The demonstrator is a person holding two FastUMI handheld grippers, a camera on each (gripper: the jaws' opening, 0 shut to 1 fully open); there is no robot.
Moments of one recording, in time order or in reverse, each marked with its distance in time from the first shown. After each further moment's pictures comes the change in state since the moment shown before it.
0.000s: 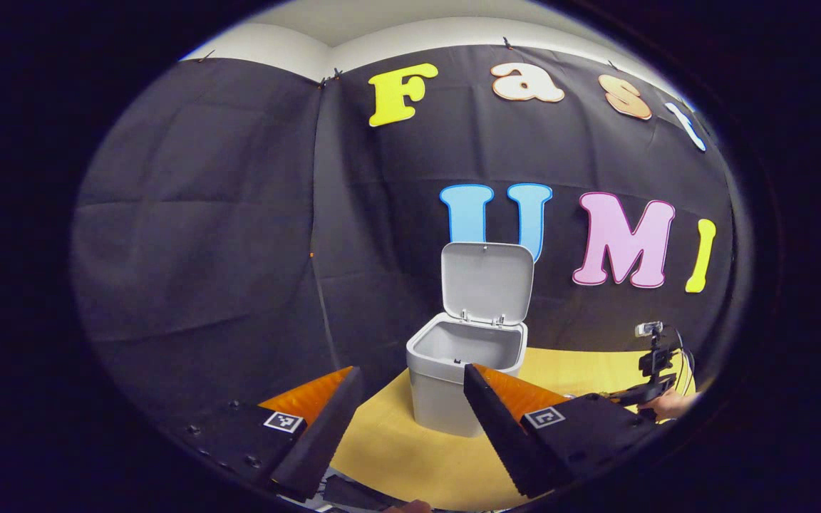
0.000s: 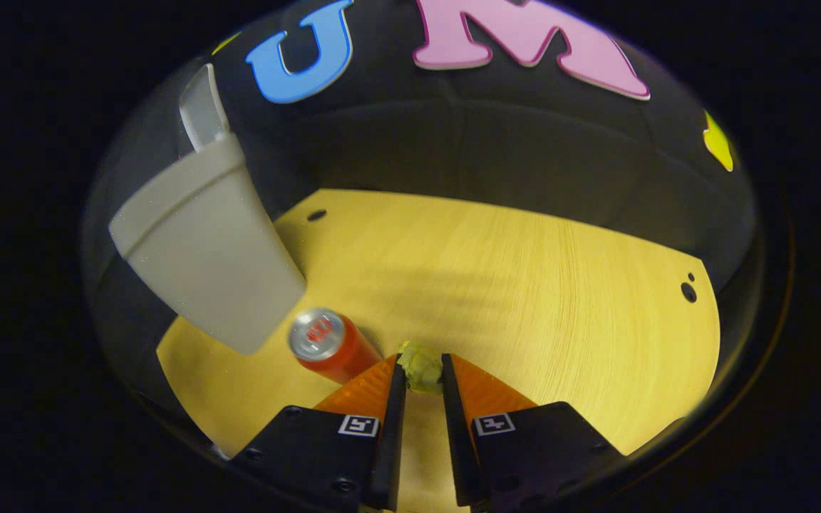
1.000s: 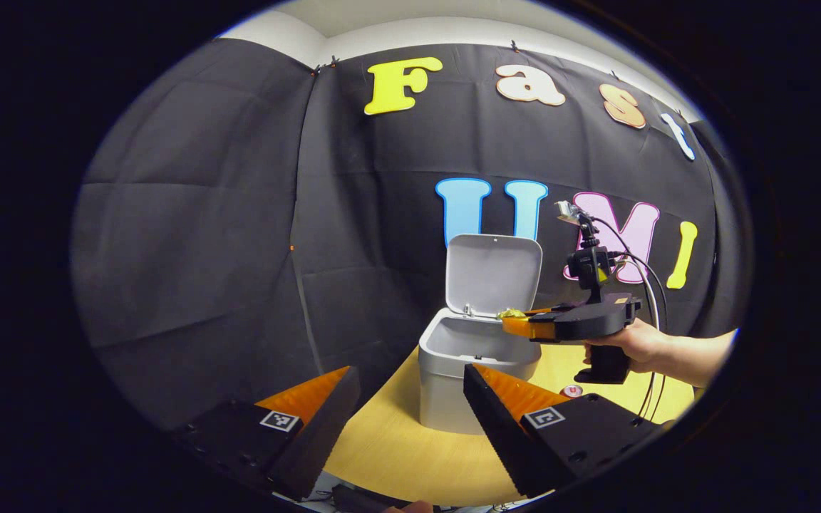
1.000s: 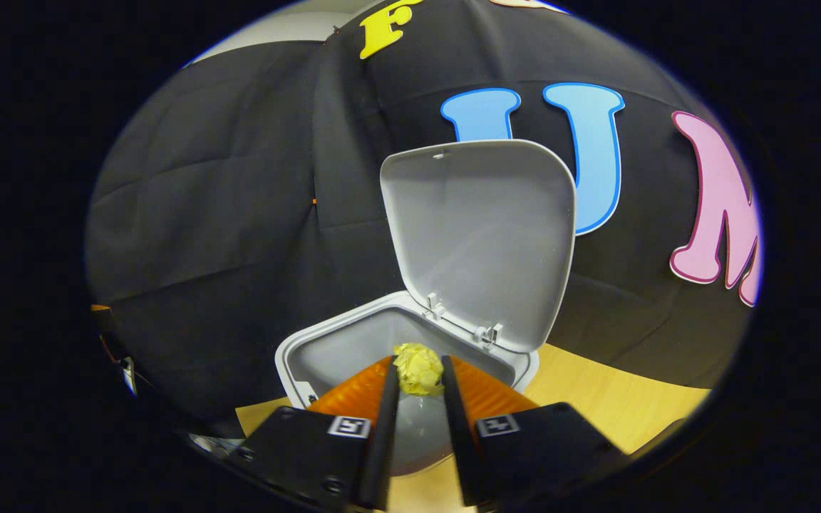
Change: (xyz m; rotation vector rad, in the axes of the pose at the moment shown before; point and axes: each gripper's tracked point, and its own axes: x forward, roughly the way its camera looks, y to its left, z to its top) left arm 0.024 0.054 -0.026 -0.025 0.018 -0.132; right arm 0.000 0.278 0.169 -0.284 -0.233 0.342
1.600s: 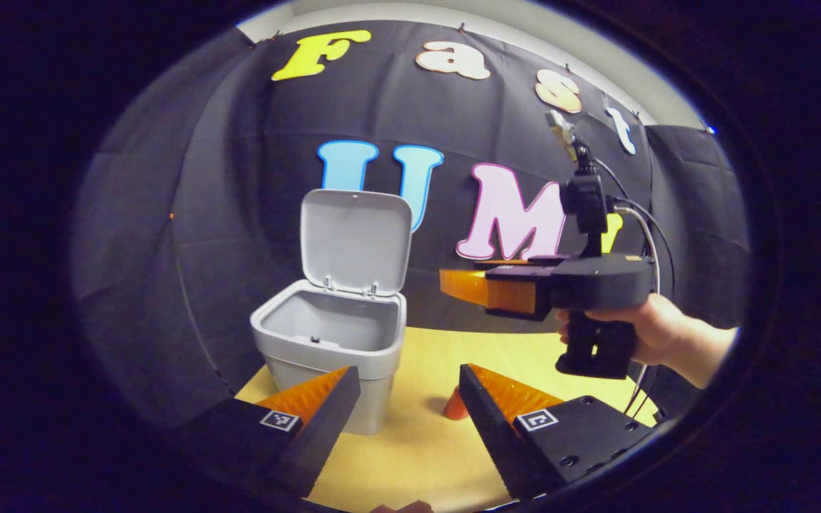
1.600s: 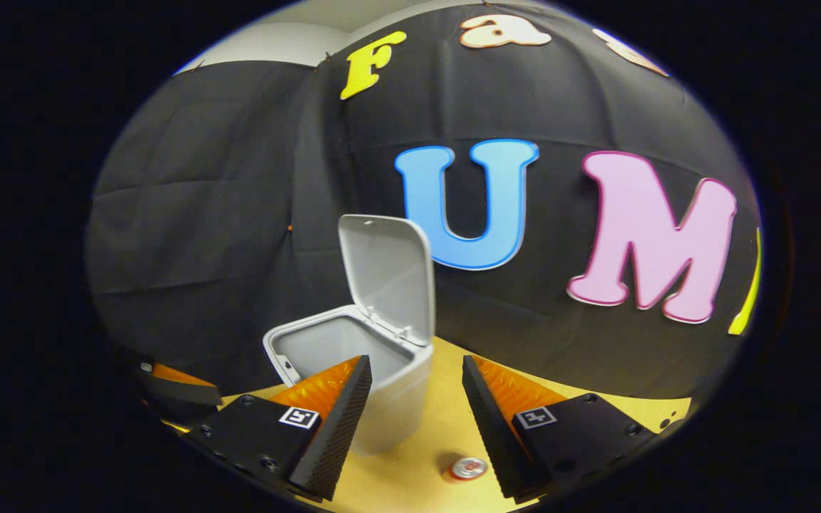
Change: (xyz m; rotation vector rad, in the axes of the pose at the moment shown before) left arm 0.048 -0.201 -0.063 -0.008 0.084 -0.430; right arm -0.157 -0.095 0.024 -0.023 -0.130 -0.188
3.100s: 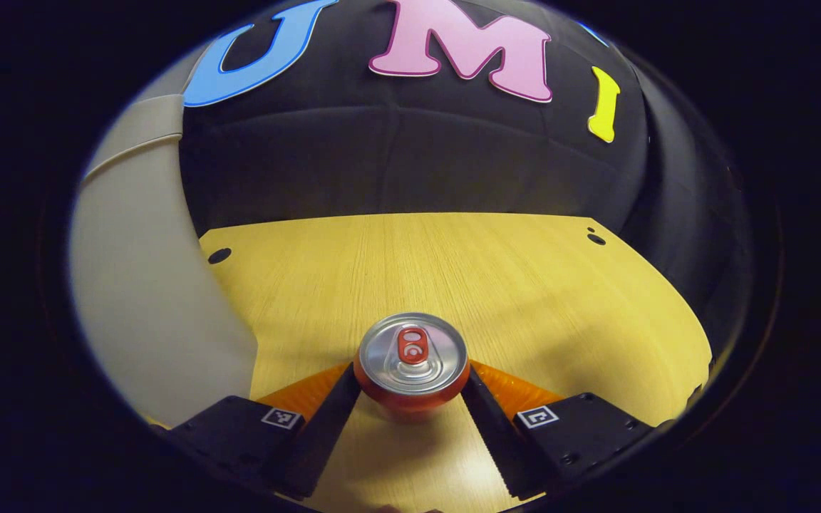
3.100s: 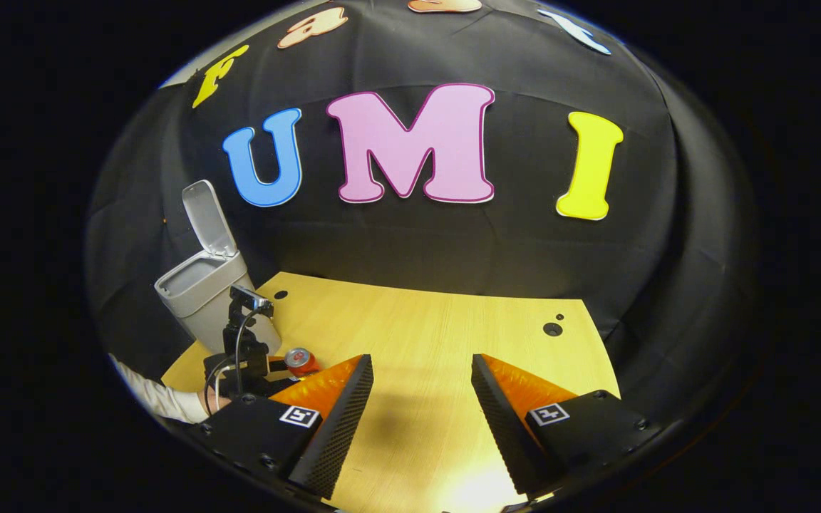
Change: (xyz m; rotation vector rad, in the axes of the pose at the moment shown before) left arm 0.260 -0.080 -0.219 0.150 0.381 -0.048; right arm -0.205 -0.221 -0.143 0.226 0.211 -0.455
